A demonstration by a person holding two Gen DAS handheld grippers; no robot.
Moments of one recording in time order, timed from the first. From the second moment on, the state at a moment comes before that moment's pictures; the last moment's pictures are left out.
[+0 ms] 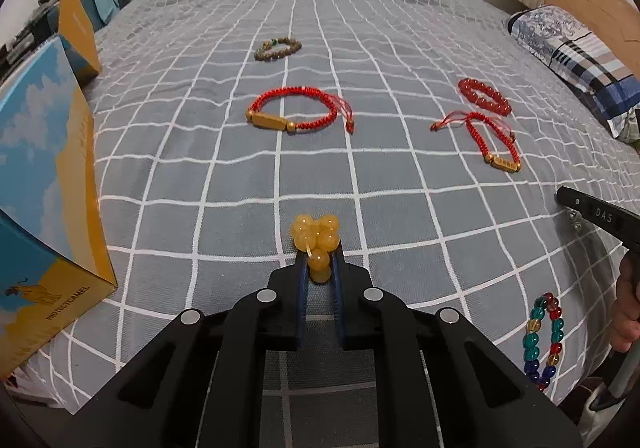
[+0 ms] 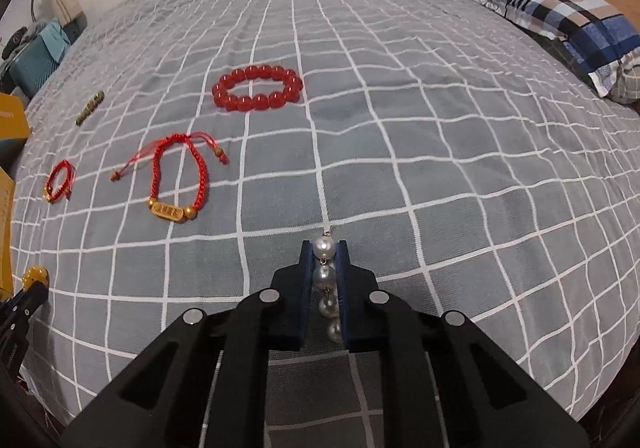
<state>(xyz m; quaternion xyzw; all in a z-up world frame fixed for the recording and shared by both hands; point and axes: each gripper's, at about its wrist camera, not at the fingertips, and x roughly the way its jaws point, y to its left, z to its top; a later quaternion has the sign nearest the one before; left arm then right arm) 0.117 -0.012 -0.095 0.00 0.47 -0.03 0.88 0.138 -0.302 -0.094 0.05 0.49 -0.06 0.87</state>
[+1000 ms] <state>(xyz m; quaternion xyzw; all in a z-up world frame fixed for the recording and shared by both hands) 0.106 -0.005 -0.039 -0.02 0.40 -0.04 0.92 0.126 -0.272 -0.045 0.03 0.40 -0.06 0.91</state>
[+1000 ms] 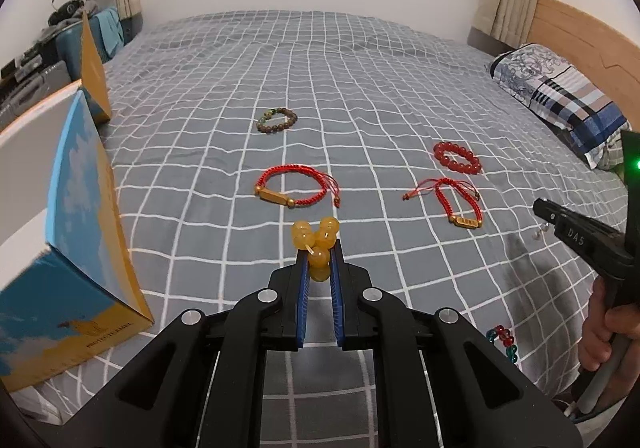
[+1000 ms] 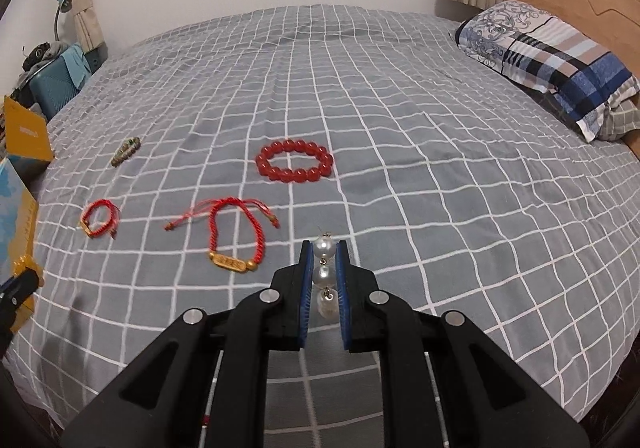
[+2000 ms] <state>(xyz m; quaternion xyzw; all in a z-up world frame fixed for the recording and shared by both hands) 0.047 0.218 0.063 -0.07 0.36 0.15 0.92 0.126 0.044 0.066 -0.07 0.32 0.17 0.93</state>
